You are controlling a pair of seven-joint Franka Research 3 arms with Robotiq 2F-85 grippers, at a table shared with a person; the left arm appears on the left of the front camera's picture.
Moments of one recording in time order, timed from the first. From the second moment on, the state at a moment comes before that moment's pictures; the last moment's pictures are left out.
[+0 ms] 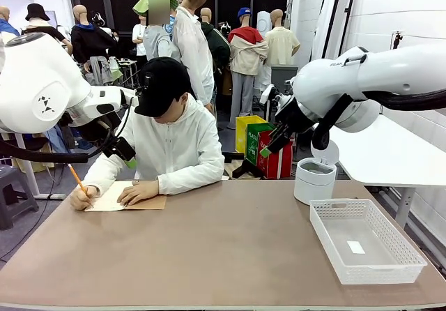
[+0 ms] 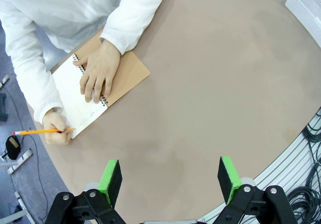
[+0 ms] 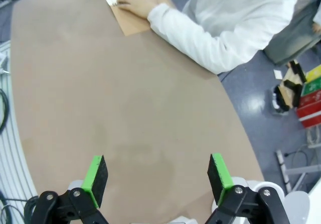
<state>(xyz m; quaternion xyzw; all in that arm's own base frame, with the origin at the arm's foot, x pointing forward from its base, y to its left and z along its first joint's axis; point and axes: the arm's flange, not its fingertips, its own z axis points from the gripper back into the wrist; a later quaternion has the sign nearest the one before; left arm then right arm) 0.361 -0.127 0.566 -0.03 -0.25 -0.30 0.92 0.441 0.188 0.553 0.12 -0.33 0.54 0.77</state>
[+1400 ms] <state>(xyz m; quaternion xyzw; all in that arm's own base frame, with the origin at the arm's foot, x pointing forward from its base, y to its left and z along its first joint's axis) 0.361 -0.127 0.566 -0.03 -0.25 -0.30 0.92 0.440 0.182 0.554 0.14 -0.35 0.55 0.75</state>
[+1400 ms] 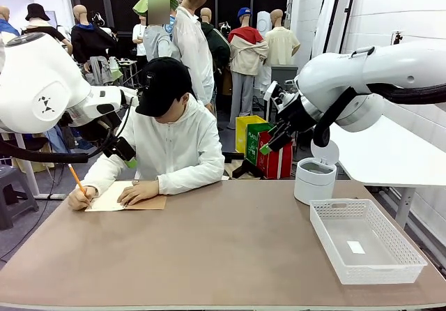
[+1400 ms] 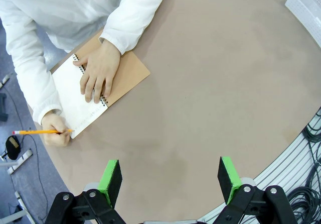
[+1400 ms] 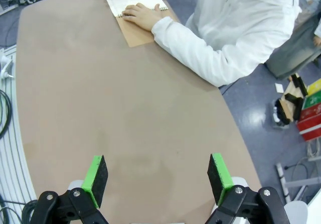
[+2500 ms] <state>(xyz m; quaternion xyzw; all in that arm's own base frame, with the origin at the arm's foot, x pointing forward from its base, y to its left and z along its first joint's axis) 0.361 -0.127 0.566 -0.03 -0.25 -0.30 0.92 0.440 0.182 0.554 0.13 -0.35 0.55 0.75</state>
